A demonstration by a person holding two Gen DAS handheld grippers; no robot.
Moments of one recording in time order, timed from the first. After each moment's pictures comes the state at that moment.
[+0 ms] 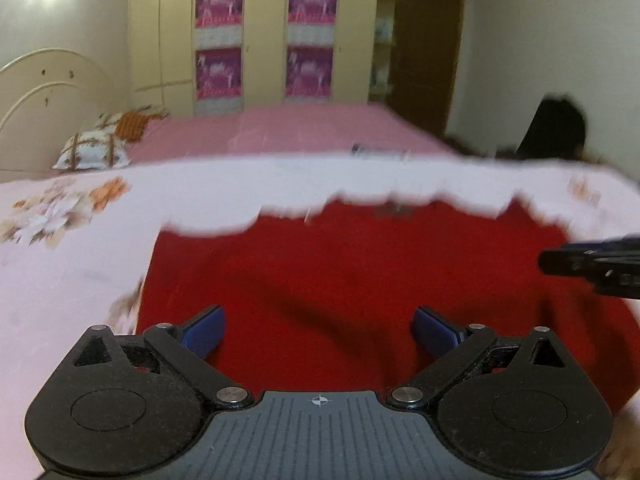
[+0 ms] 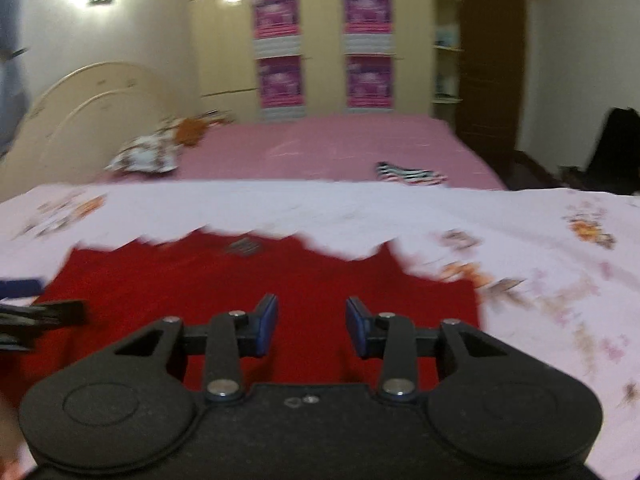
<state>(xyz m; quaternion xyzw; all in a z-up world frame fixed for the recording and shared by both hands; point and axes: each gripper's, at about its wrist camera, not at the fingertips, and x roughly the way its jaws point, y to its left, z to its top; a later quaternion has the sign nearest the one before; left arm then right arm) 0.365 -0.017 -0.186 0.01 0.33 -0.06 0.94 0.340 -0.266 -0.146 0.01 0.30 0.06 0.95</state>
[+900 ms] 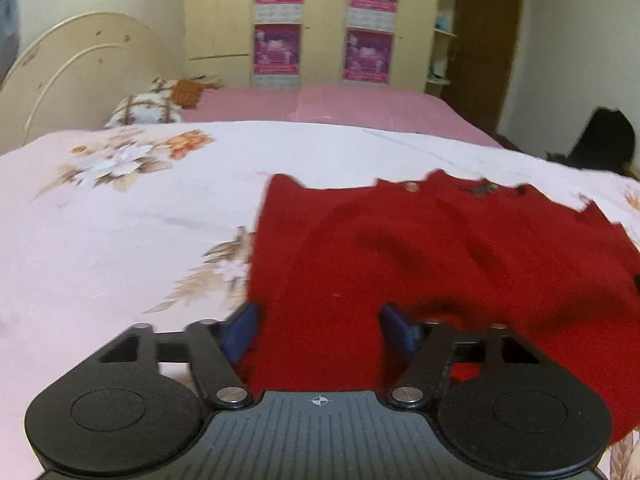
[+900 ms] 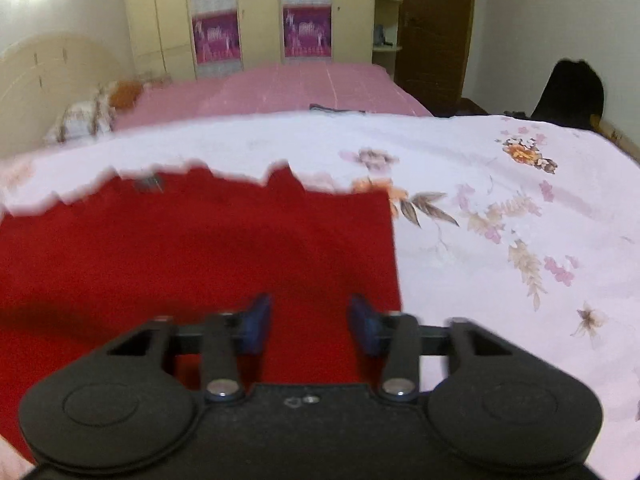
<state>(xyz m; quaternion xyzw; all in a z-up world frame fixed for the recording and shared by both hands) 0.365 0.052 -0.201 -0.03 0.34 0.00 0.94 0.346 -0.324 -0.179 0.02 0.35 -0.06 0.93</state>
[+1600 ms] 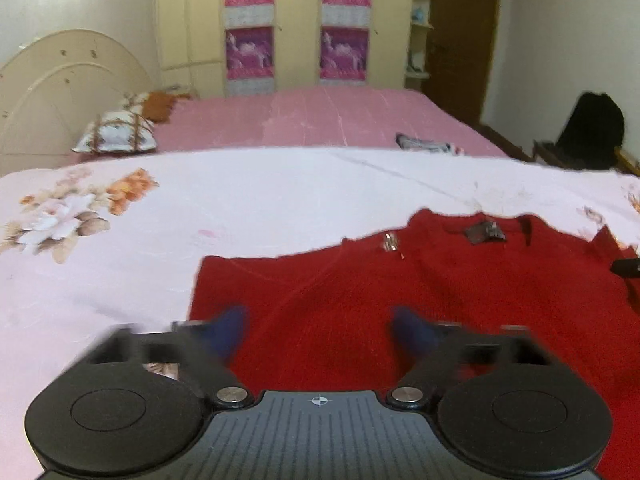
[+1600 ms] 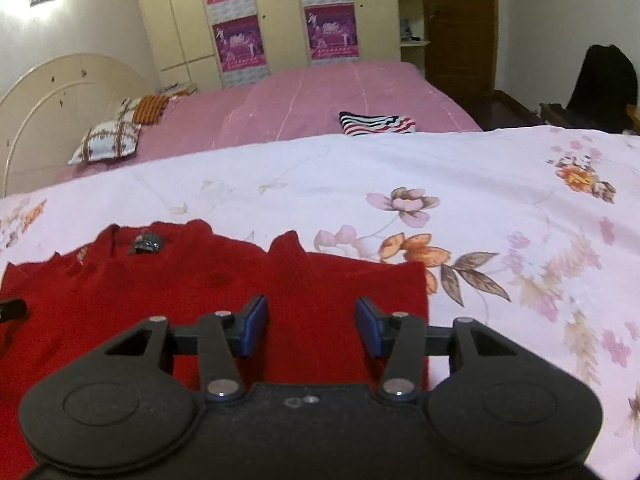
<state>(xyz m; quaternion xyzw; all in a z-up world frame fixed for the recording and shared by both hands) 0.452 0.018 -0.193 0.00 0.35 -0.04 0.93 0.426 -0.346 -0.170 0.07 0.37 0.00 0.93</state>
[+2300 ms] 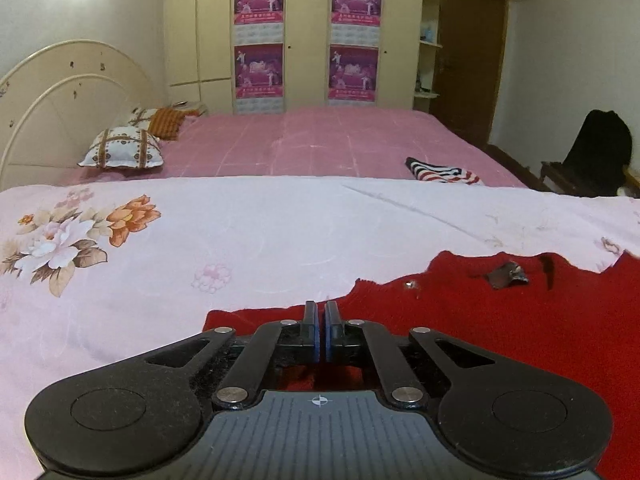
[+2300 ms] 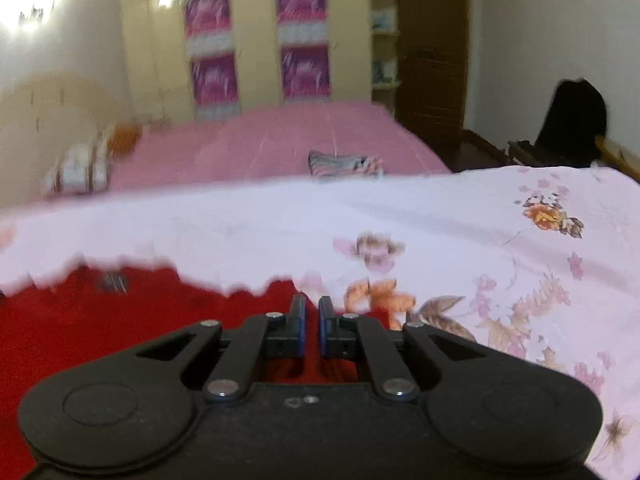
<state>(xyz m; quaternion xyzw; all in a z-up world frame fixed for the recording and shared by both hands) 0.471 0.020 -0.186 0.00 0.31 -0.02 0.95 0.412 -0.351 -0.151 0.06 0.27 -0.05 0.96</state>
